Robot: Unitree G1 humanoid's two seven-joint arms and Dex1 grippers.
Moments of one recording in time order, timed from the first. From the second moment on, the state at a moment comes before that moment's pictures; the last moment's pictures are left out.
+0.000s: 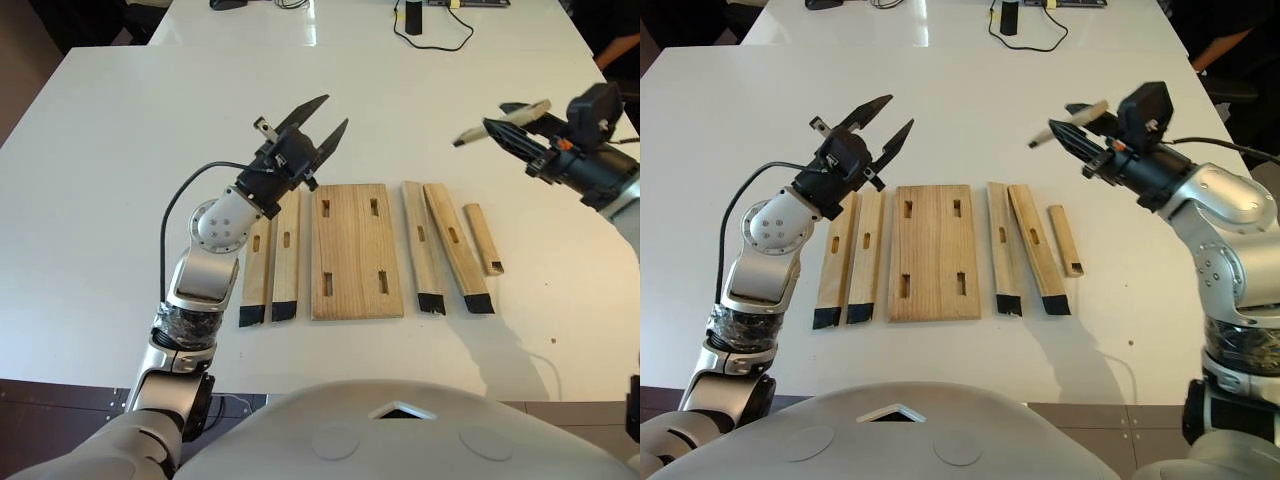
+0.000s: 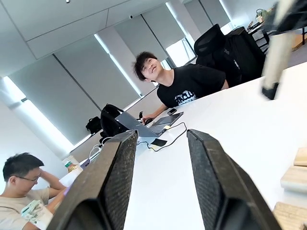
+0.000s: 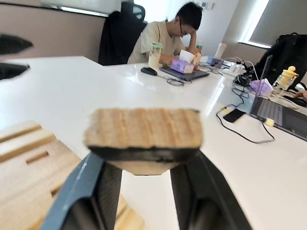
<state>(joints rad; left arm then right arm) -0.19 0.34 -0.15 -0.26 0.08 -0.10 -0.43 -0.08 -0.82 -0.25 -0.37 0.59 0.52 0.65</state>
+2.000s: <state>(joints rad) -0.10 0.37 -0.16 -0.25 0.16 -0.15 -0.39 0.36 -0.91 -0.28 -0.45 0.34 0.27 1.01</state>
